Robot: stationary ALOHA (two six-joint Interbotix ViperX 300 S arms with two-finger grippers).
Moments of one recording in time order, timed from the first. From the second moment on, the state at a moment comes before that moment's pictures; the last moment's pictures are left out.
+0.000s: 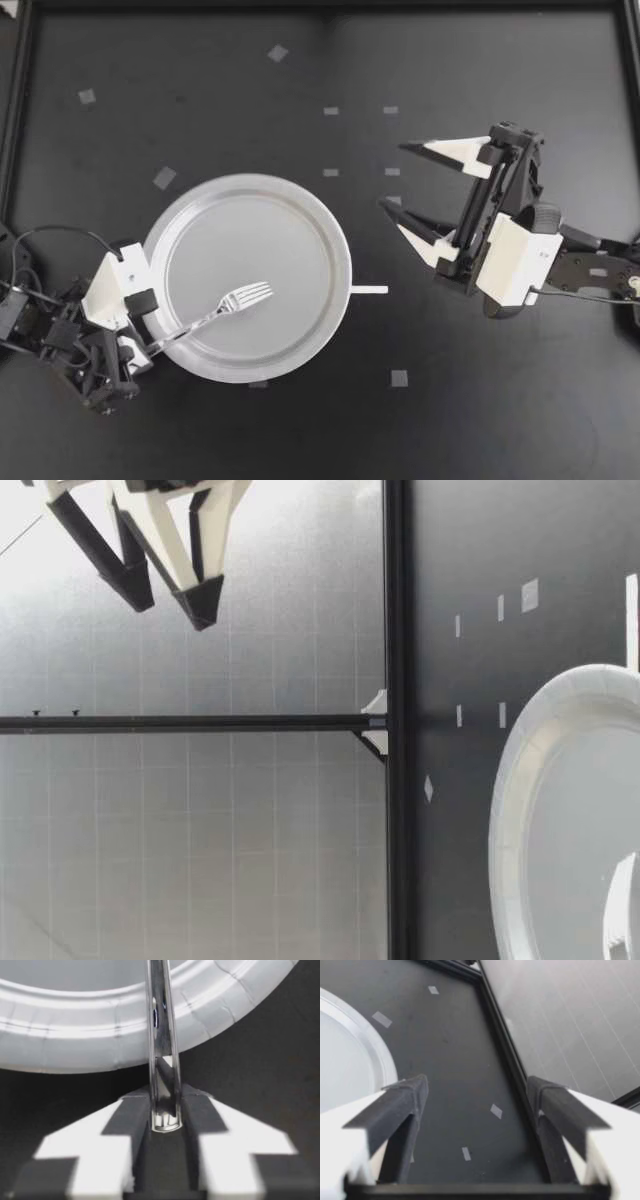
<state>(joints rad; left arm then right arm) -0.34 -0.21 1.14 0.07 0.22 -0.92 0.17 -0.29 0.88 -1.99 0.76 1.57</state>
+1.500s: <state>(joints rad) -0.20 -0.53 0.80 0.57 0.21 -0.65 0.34 -0.44 0.83 -1.99 0.58 1.74</state>
